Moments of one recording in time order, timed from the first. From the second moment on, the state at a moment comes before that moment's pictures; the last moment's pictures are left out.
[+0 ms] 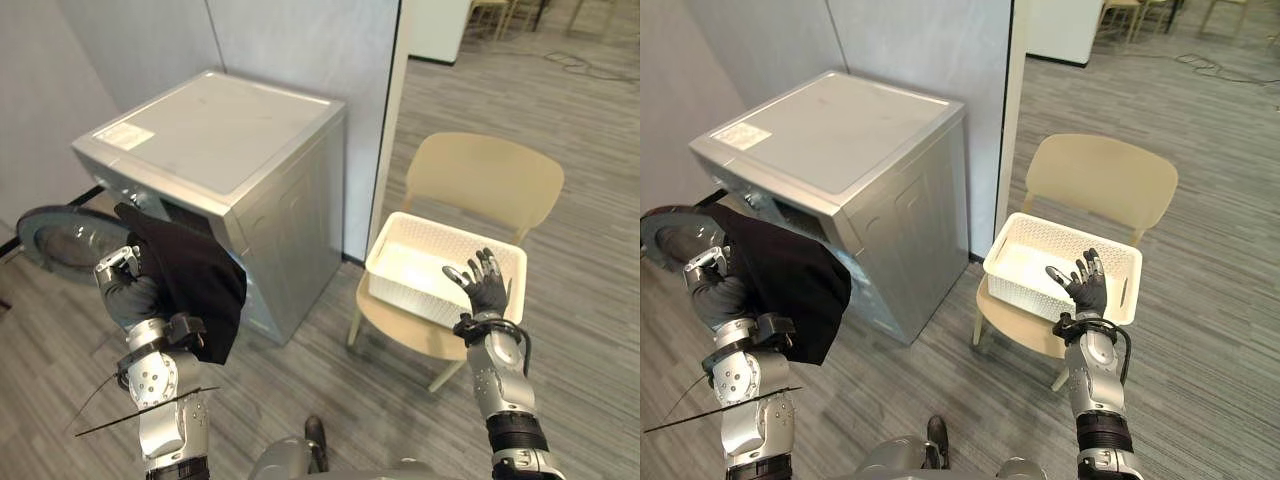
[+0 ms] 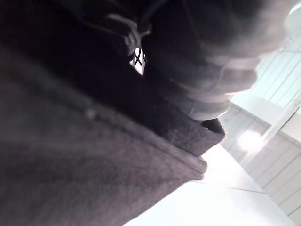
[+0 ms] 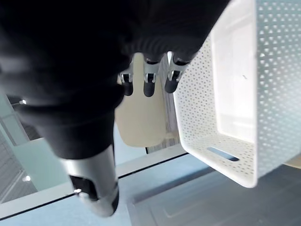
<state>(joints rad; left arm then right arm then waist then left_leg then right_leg) 0.13 -0.05 0.28 -0.32 -0.30 -0.24 0.22 -0.14 -0.13 -0.17 0.31 0.38 -0.10 -0.09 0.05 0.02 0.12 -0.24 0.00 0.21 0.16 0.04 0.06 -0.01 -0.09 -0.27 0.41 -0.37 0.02</state>
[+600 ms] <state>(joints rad) 0.19 -0.05 0.09 -0.31 -0.34 -0.22 0.22 0.07 -0.09 -0.21 0.10 0.34 -0.11 -0.12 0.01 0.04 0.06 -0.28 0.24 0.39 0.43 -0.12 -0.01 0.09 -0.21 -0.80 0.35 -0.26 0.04</state>
